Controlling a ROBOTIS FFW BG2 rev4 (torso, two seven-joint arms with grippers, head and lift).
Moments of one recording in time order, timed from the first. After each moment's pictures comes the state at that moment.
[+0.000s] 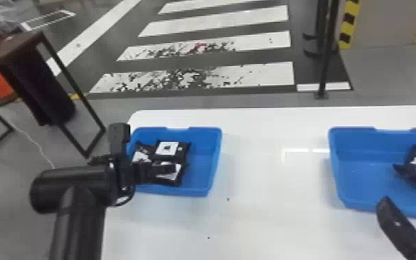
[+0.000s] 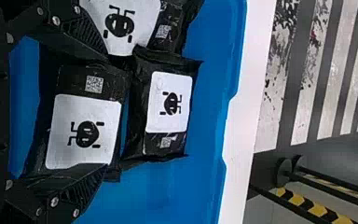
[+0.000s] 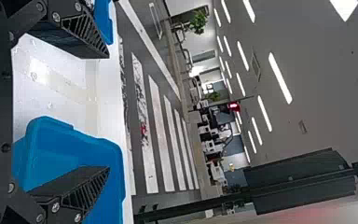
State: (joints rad) left arm -0.13 0.19 0.31 -1.69 -0.08 1.11 -0.50; right arm 0.73 -0.08 -0.04 -2.24 -0.31 0.06 0.37
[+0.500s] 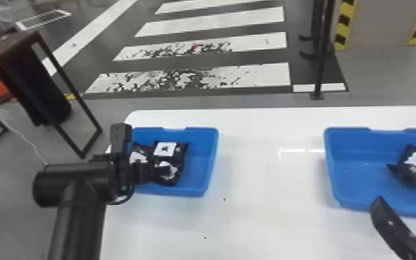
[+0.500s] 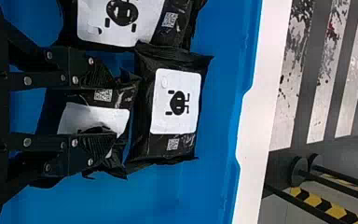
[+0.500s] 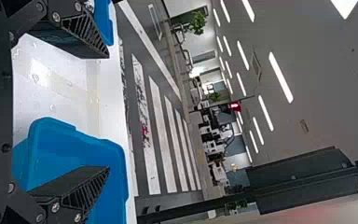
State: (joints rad) left arm -0.15 0.21 0.28 -1.63 -0.11 1.12 -0.53; right arm 0.73 -0.08 -0.04 -2.23 -0.33 0.07 0.37
